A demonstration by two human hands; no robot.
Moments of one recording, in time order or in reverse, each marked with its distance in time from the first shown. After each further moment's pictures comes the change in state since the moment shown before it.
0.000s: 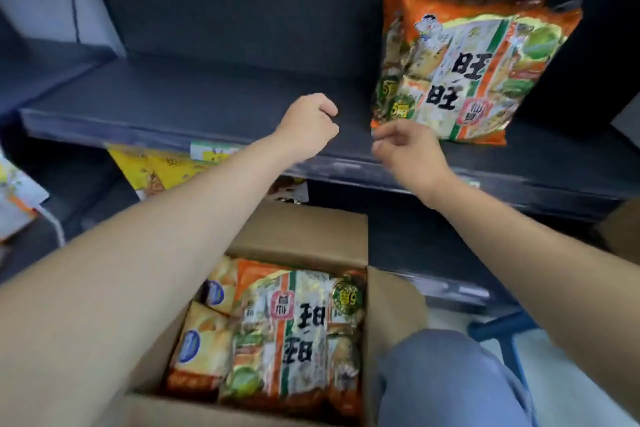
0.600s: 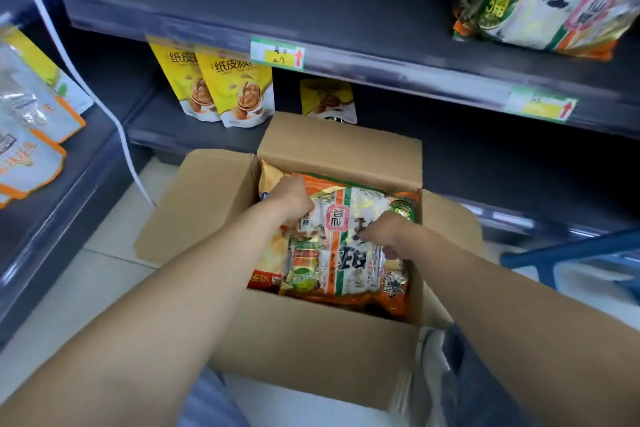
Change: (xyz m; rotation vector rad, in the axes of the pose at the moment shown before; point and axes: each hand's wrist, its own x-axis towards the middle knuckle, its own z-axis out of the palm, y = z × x) left_hand -0.124 -0.204 0.016 0.307 -0.347 -0.506; right_hand -0.121 0.102 0.147 -0.490 -0.661 0.771
